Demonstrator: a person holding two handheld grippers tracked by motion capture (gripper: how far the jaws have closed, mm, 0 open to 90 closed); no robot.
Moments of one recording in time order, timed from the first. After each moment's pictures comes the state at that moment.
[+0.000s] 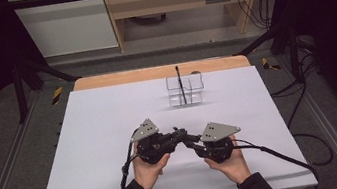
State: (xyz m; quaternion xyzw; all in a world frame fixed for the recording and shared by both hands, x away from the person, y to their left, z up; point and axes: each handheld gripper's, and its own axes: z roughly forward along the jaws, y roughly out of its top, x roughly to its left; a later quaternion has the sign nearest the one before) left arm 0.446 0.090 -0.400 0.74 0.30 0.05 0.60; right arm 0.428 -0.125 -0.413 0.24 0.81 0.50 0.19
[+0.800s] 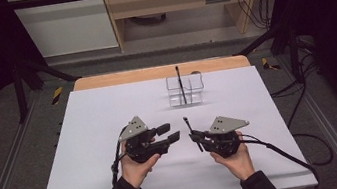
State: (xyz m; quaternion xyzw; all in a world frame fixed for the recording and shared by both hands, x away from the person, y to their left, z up) left arm 0.447 0.120 -0.383 0.75 0.30 0.09 0.59; right arm 0.437 -0.146 -0.411 0.29 0.79 0.51 0.18
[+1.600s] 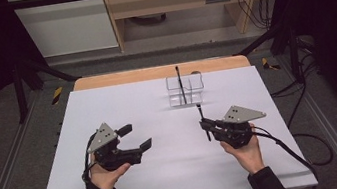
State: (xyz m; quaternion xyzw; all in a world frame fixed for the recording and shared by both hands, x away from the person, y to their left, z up) left arm 0.433 0.190 -0.379 0.74 0.32 0.17 0.56; right arm 0.443 -0.174 -0.389 0.32 0.76 0.53 0.21
